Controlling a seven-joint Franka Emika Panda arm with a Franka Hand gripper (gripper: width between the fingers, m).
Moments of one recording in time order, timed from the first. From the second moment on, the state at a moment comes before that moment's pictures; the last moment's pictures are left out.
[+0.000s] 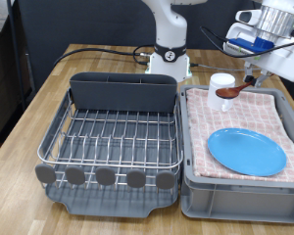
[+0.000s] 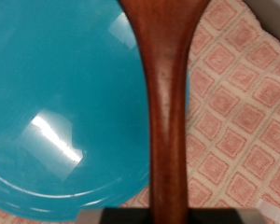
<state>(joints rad) 0.06 -0.04 0.36 -2.37 -0.44 2.37 2.42</state>
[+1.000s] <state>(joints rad) 0.05 -0.33 0.22 -2.56 -0.28 2.18 2.54</state>
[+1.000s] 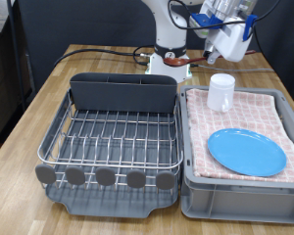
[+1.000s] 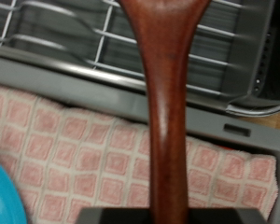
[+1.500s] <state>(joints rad) 0.05 -0.39 0.17 -2.62 -0.25 2.16 2.59</state>
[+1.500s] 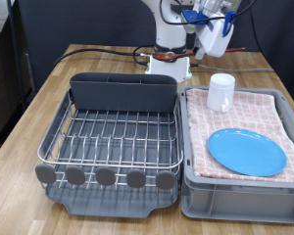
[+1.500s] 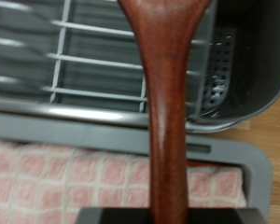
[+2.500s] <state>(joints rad) 0.05 -0.61 -0.18 -2.82 -0.12 2.19 2.31</state>
